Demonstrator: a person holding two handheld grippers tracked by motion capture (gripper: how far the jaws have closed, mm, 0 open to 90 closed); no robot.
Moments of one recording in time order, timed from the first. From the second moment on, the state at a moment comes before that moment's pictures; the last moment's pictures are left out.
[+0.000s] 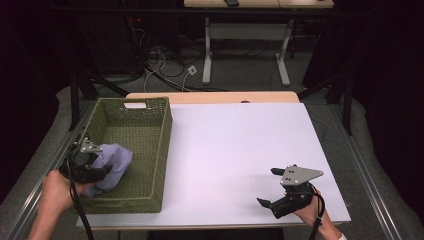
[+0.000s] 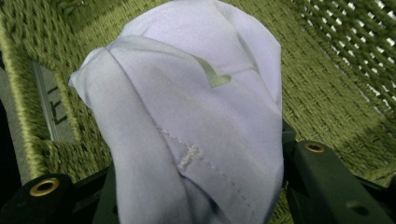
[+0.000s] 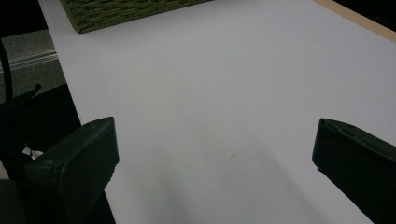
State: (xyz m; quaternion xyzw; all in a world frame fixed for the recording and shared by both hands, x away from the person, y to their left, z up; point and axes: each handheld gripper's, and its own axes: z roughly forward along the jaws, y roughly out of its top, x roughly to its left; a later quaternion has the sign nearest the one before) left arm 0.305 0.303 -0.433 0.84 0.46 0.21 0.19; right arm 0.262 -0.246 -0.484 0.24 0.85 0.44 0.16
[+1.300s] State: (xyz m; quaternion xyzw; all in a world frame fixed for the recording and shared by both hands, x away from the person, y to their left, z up) left arm 0.303 0.283 -0.412 0.82 0.43 0.26 0.26; right arm 0.263 -0.247 -0.486 0.24 0.85 0.44 0.16
